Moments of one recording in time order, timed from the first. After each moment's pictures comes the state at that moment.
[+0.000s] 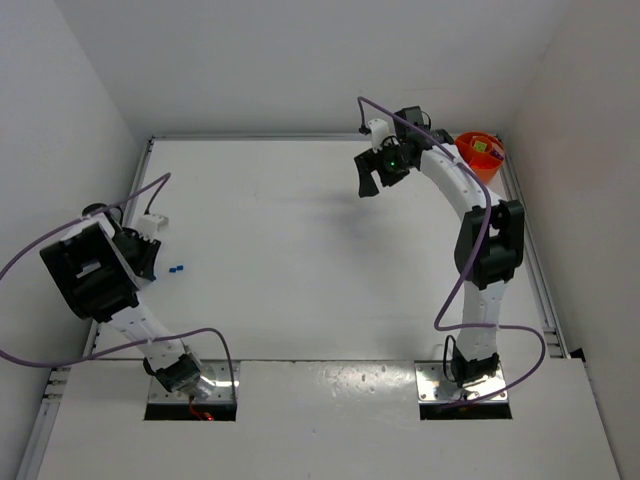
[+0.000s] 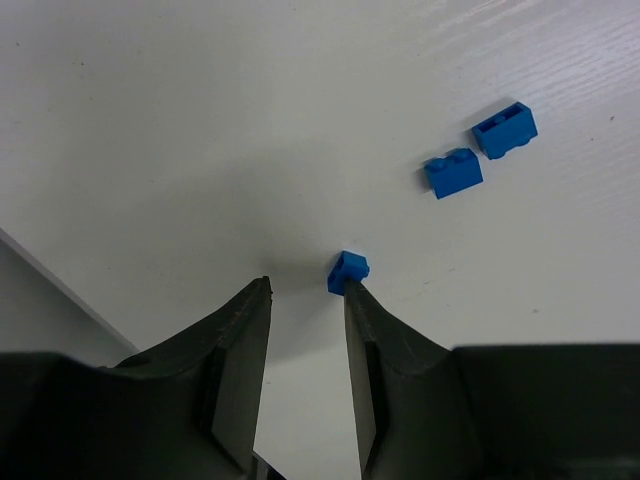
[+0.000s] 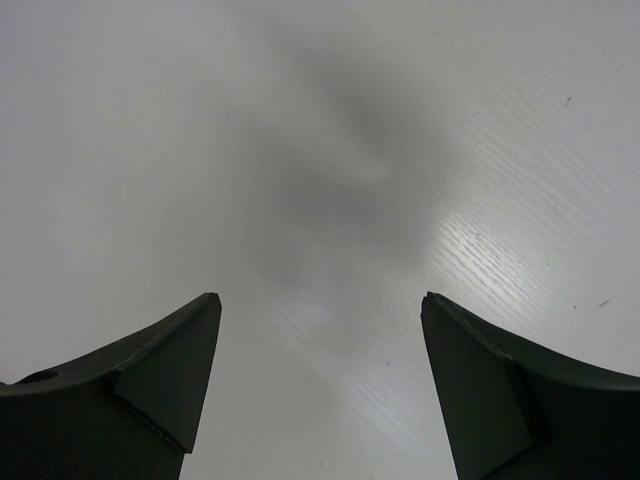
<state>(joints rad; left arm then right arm) 0.62 1.80 1.13 -0.75 0.24 0.98 0.24 2.04 1.81 -0.76 -0.39 -0.30</state>
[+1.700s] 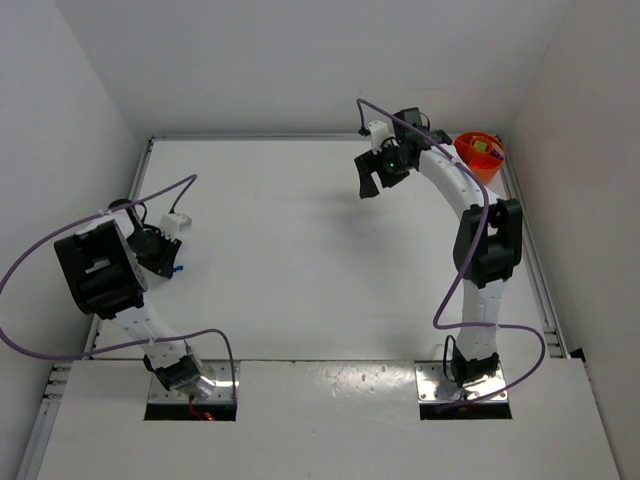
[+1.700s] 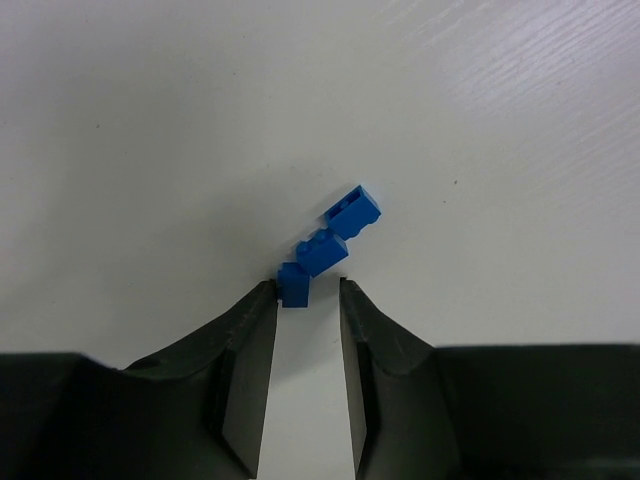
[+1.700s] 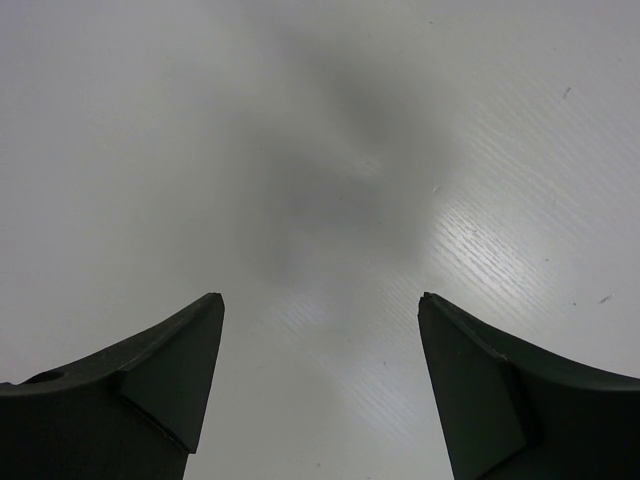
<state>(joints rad) 0.48 1.79 1.09 -0.75 0.29 1.00 0.24 2.06 1.81 -0.76 -0.38 -0.30</state>
